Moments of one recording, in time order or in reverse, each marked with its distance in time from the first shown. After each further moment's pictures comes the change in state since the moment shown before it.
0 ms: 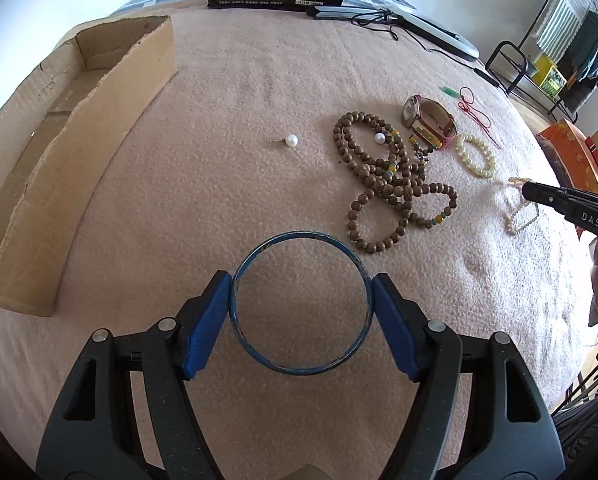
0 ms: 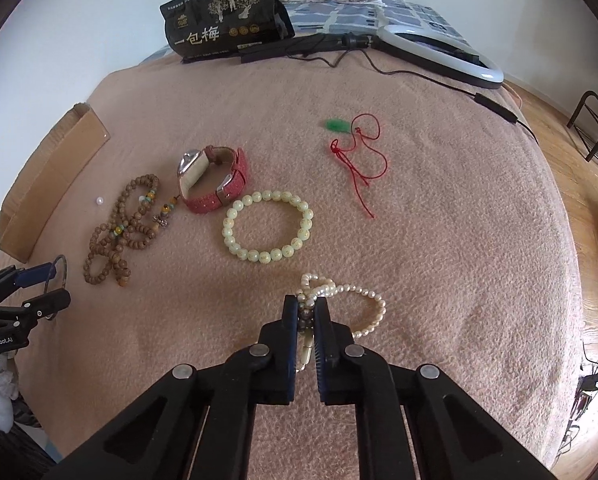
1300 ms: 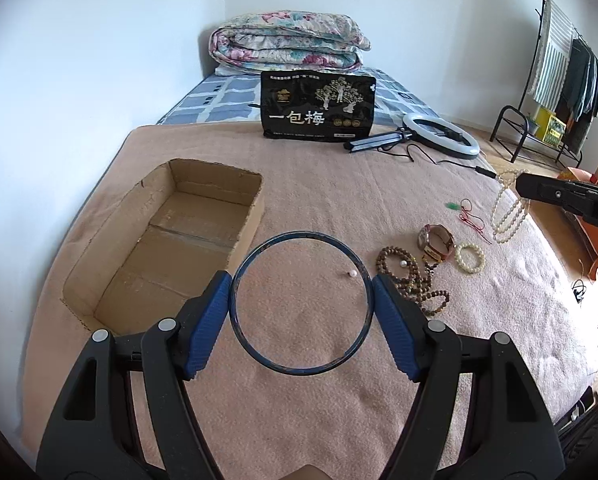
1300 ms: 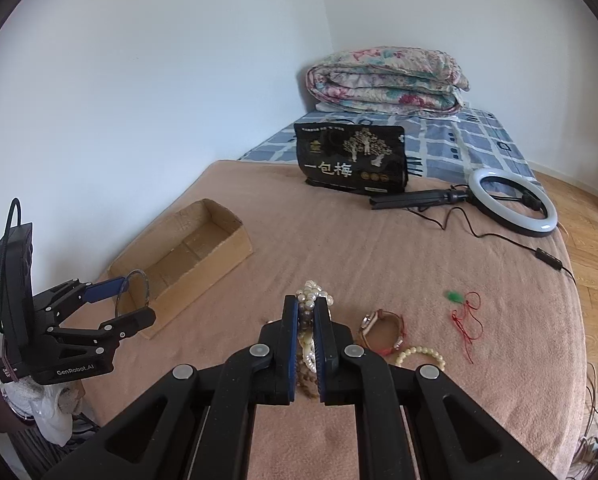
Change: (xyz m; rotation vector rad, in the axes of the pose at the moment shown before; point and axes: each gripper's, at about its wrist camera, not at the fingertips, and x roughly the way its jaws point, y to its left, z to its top) left arm -0.126 0.047 0.026 0.006 -0.337 0.096; right arm -0.115 0.132 0.053 -0.151 -0.330 0.192
